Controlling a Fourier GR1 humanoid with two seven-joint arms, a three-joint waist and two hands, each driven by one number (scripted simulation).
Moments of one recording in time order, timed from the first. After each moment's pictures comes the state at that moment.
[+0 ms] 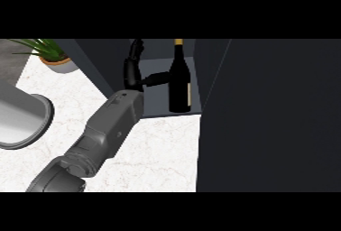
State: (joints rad) left arm -1.12 0.00 0.02 -0.07 0.45 0.50 -0.78; right arm -0.07 -0.01 0.11 -2.45 -0.12 0.17 0.58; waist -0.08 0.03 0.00
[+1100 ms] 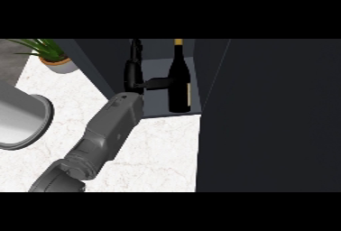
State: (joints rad) left arm -1.09 0.00 0.02 -0.10 0.43 0.37 -0.86; right arm -0.08 -0.01 0.13 -2.44 -0.11 0.16 0.58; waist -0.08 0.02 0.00
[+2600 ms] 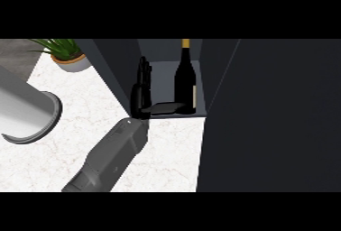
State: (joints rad) left arm -0.77 0.00 -0.40 -0.54 0.76 0.40 -0.80; right arm -0.10 -0.02 0.14 -2.45 -0.10 0.11 0.64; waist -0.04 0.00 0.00
